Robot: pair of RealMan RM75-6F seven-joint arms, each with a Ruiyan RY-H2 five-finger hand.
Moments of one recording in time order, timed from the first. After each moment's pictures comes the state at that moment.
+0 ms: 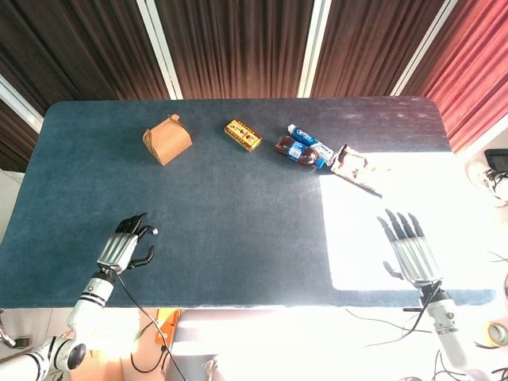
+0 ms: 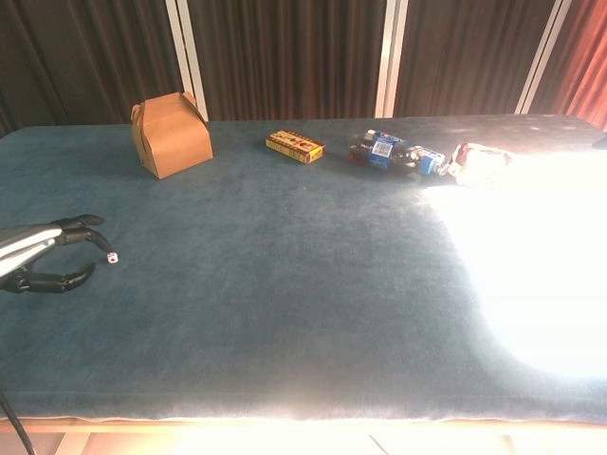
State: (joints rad) left arm -0.50 -1.61 -0.08 -1.09 1.31 0.96 0.00; right arm 0.32 -1.16 0.03 -1.74 -1.32 1.26 -0.41
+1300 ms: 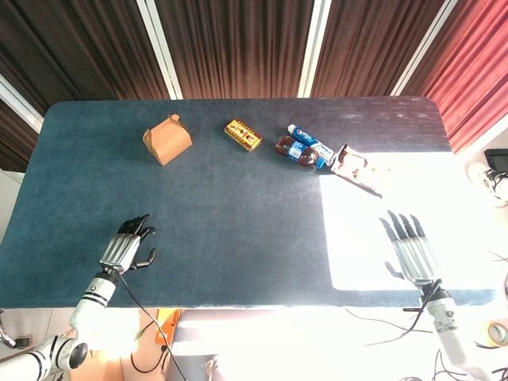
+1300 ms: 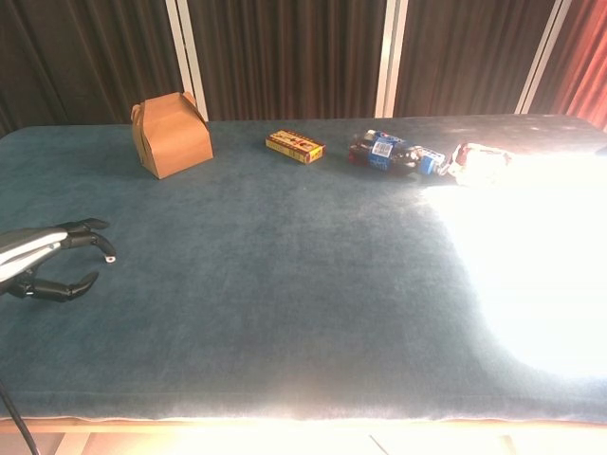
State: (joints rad) left arm -0.51 -1.61 -0.08 -1.10 1.29 0.94 0.03; right arm 0.31 -1.16 0.05 -1.74 -1.29 1.23 -0.43
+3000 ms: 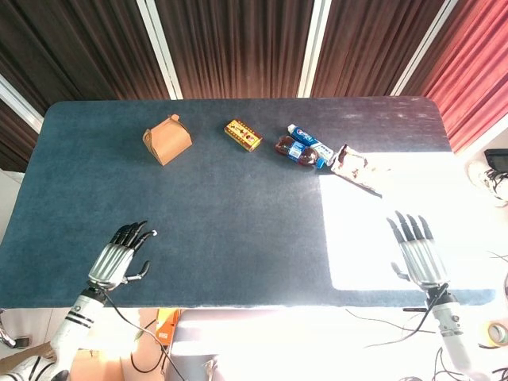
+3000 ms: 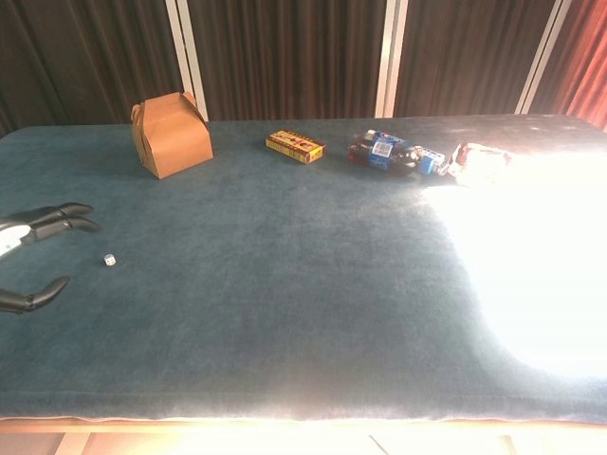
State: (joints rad) left arm -0.41 -1.49 0.02 -1.22 1.50 1.22 -0.04; right arm 0.27 -1.16 0.03 -1.73 -1.32 1.30 -0.44
